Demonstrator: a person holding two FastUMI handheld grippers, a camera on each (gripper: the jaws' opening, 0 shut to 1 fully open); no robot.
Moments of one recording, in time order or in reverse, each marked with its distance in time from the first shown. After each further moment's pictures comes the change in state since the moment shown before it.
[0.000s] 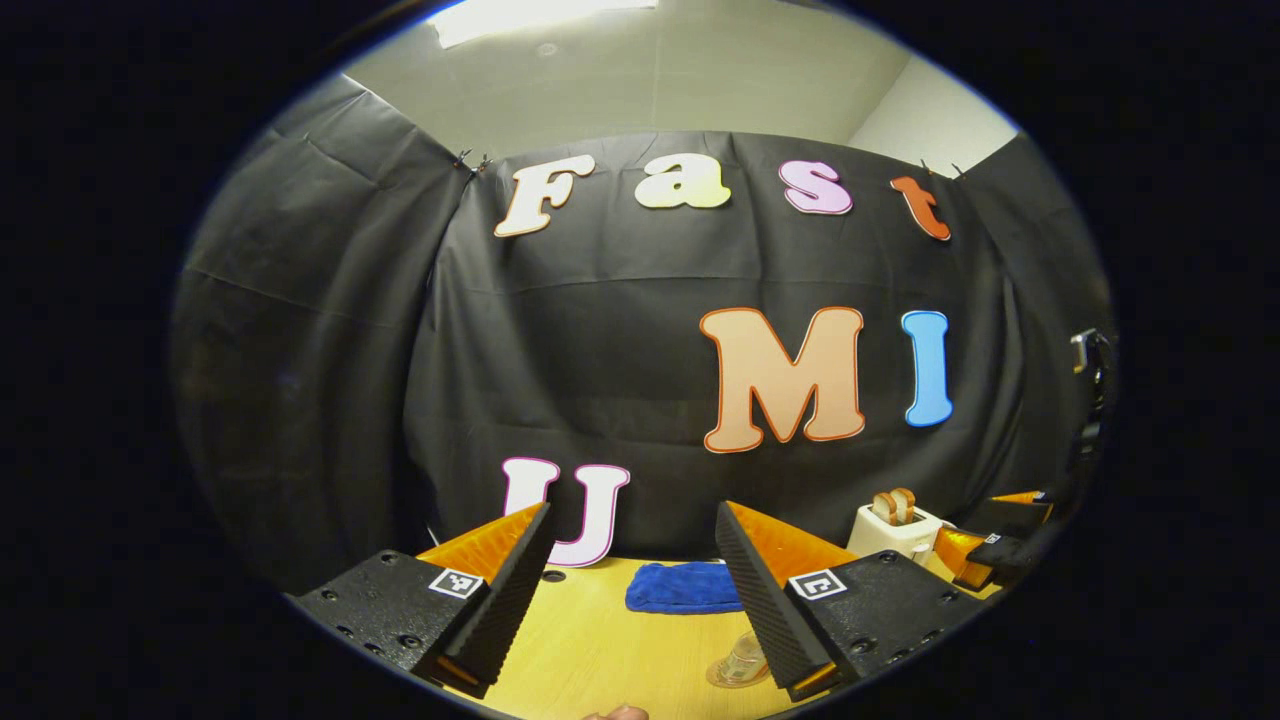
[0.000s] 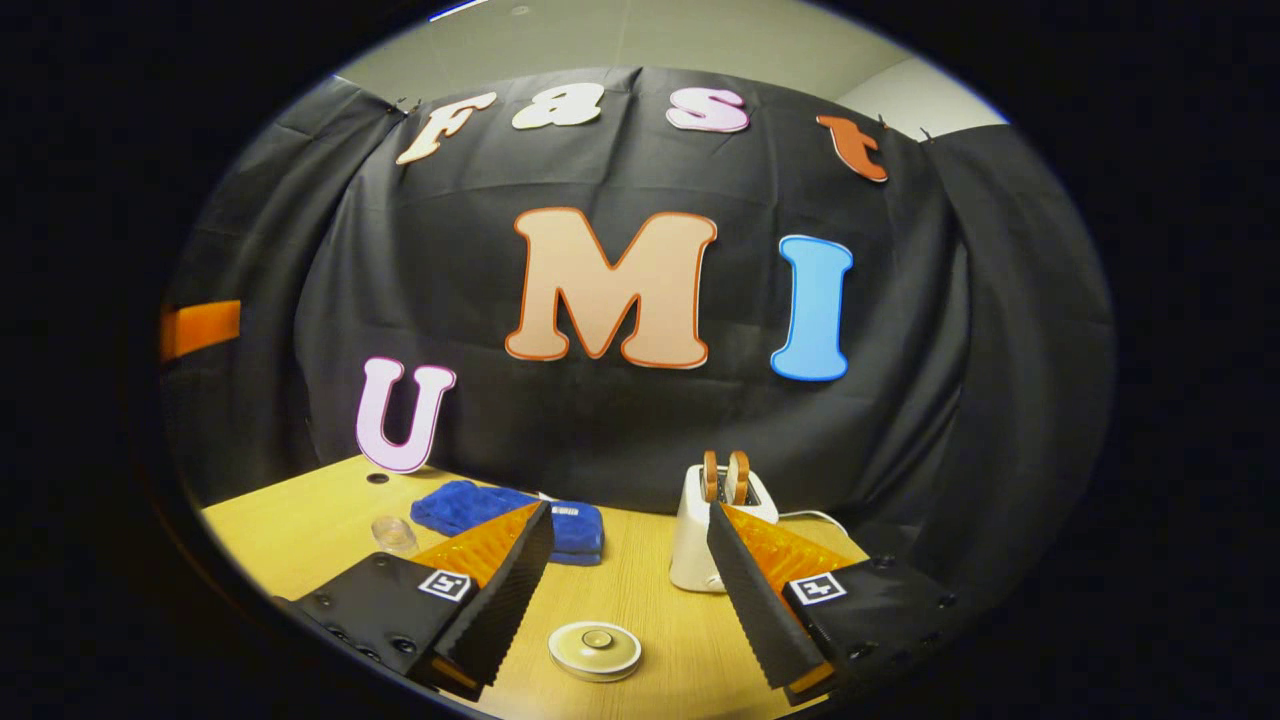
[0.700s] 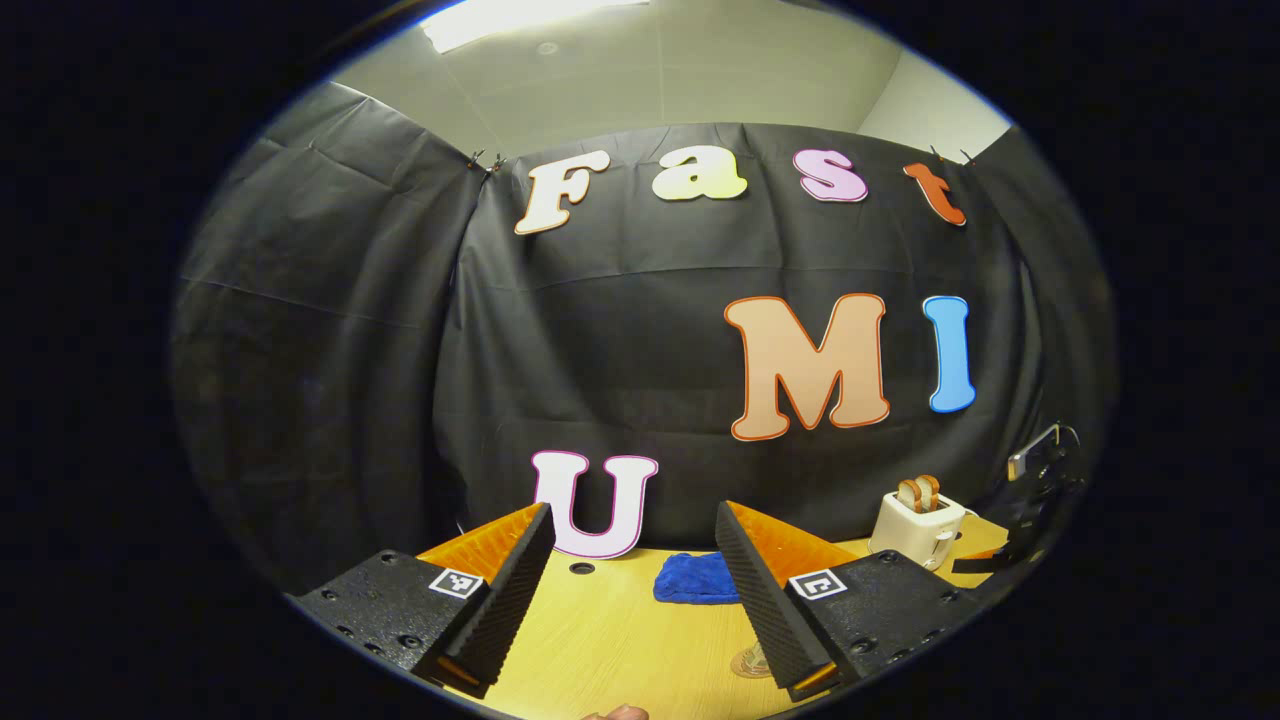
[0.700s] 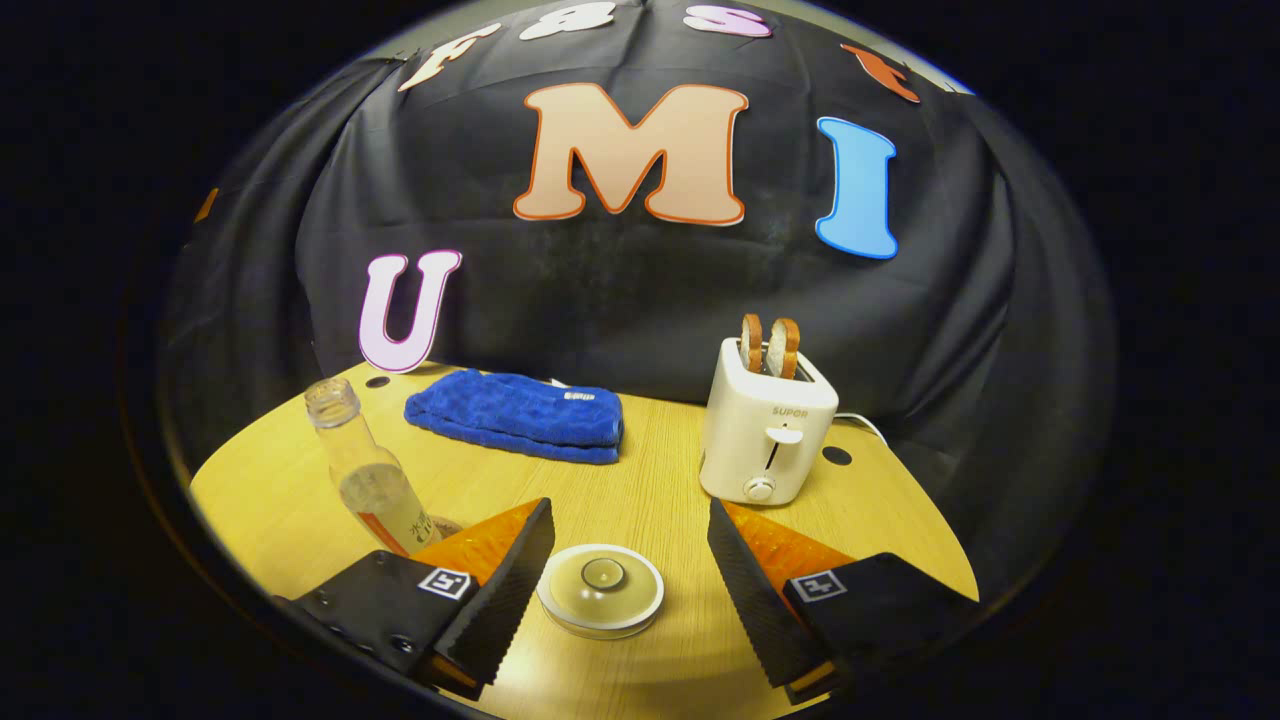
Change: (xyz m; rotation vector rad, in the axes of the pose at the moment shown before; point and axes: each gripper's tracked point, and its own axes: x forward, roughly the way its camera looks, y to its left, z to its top) left arm -0.009 0.015 -0.006 0.029 0.030 0.062; right arm 0.035 0.013 -0.128 -0.029 0.292 0.063
